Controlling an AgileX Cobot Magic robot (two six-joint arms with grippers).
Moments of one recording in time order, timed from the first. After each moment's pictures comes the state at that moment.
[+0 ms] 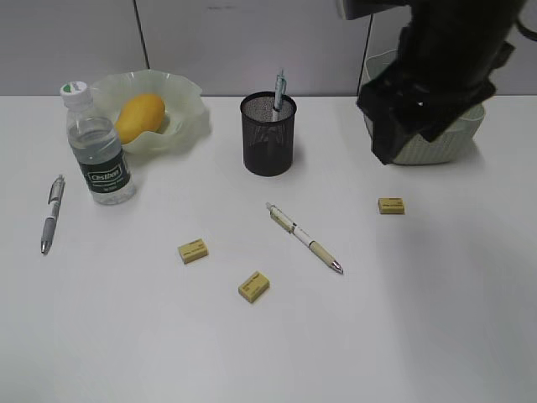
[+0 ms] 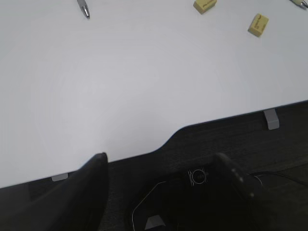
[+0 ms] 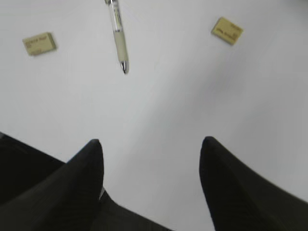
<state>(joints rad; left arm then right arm) -0.25 0.33 -0.57 -0.12 1.22 -0.07 0.53 1.68 -1.46 -0.01 1.20 -0.02</state>
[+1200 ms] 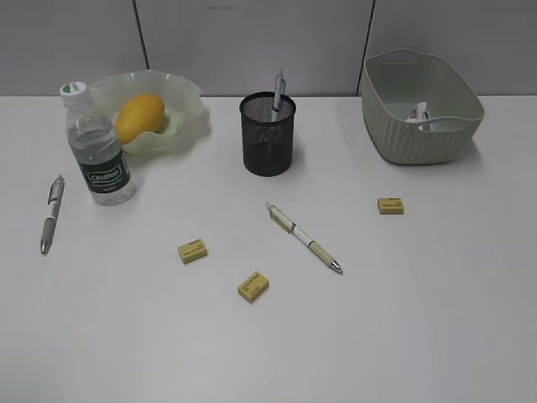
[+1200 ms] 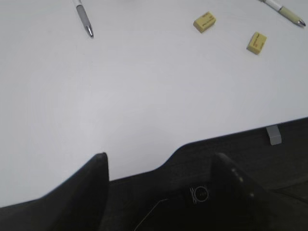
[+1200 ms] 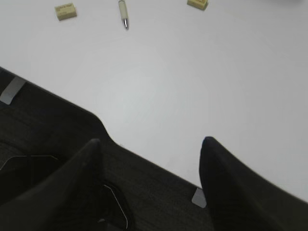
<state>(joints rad) -0.25 0.33 -0.57 -0.11 1.16 -0.07 0.53 0.33 -0.59 -0.02 1.11 0.01</state>
